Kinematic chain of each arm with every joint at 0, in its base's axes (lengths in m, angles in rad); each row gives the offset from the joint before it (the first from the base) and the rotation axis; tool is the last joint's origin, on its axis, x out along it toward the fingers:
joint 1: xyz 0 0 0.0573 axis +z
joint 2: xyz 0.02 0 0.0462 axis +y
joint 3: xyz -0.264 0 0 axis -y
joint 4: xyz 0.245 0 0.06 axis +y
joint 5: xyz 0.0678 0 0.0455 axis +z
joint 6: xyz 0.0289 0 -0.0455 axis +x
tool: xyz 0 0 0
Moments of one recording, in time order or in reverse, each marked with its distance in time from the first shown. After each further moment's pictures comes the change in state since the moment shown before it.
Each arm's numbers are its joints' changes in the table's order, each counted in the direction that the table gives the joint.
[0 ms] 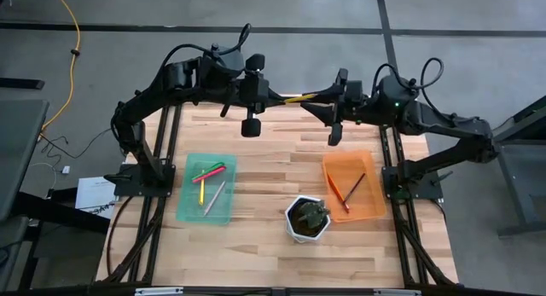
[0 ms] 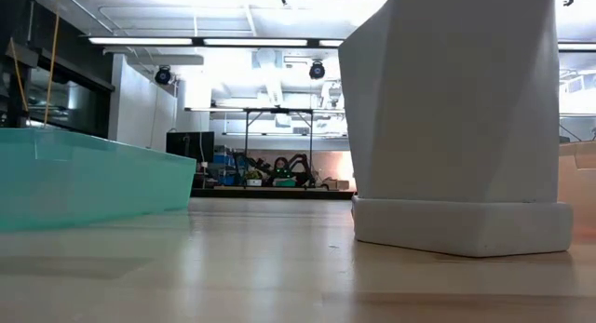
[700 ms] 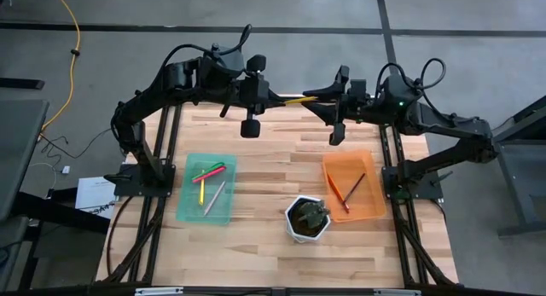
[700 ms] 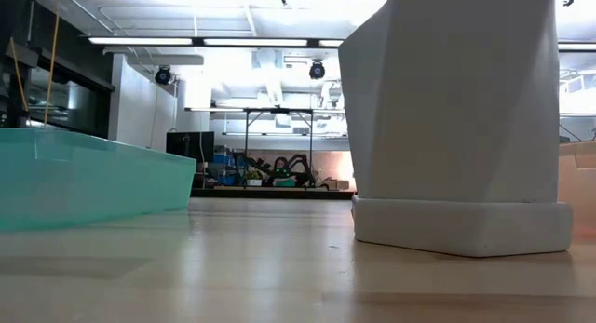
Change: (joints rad) left arm 0.000 0.001 0.000 0.001 -0.018 0.023; right arm 0.000 0.000 0.000 -0.084 0.036 -0.026
